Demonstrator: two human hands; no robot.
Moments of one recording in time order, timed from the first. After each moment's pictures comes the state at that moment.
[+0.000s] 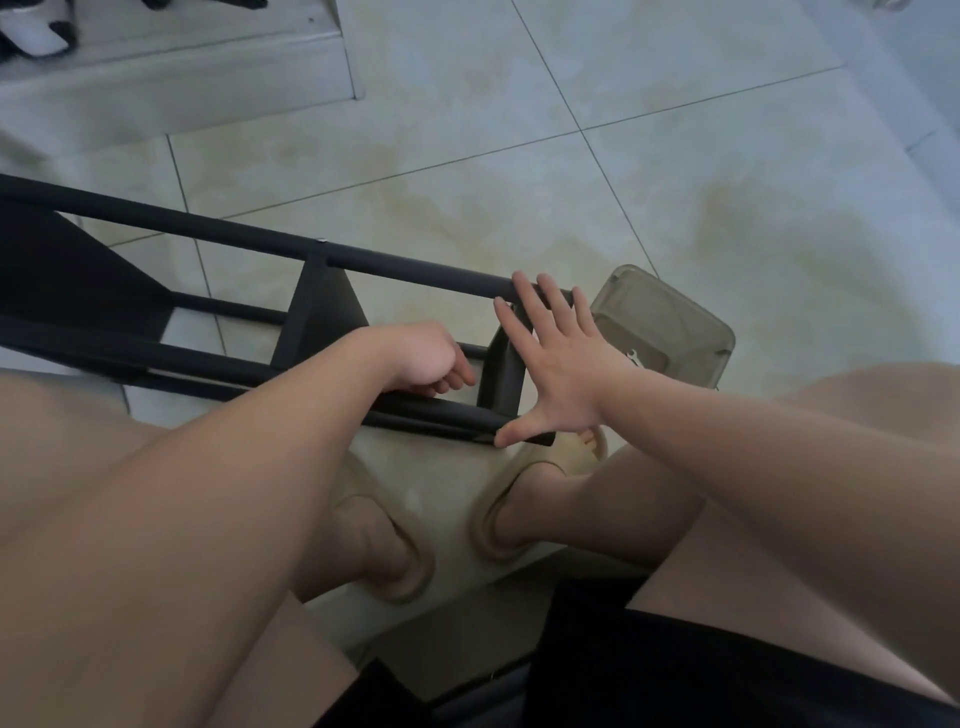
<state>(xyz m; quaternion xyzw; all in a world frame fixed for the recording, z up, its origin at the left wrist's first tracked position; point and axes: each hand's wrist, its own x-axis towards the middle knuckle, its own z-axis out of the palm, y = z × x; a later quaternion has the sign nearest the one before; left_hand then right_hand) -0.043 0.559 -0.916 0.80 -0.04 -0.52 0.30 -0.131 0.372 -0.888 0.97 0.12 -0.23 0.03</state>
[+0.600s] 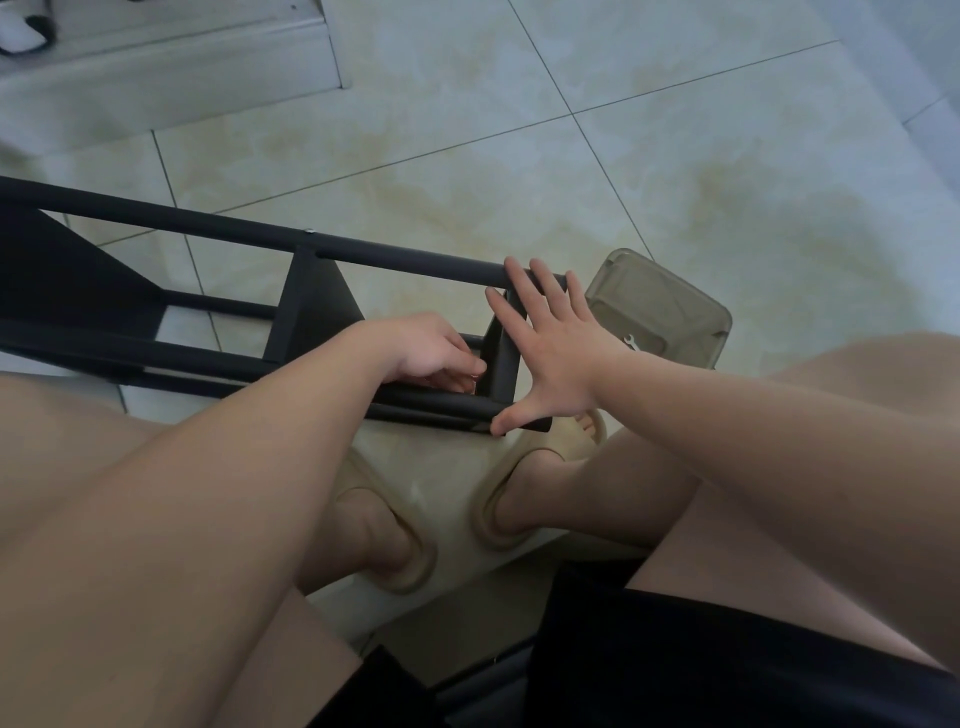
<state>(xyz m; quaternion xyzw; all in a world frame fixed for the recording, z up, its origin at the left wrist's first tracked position) -0.044 0.556 -0.924 0.76 -0.10 -0.55 0.33 -0.131 0.374 -0.886 0.96 0.12 -0.24 0.03</state>
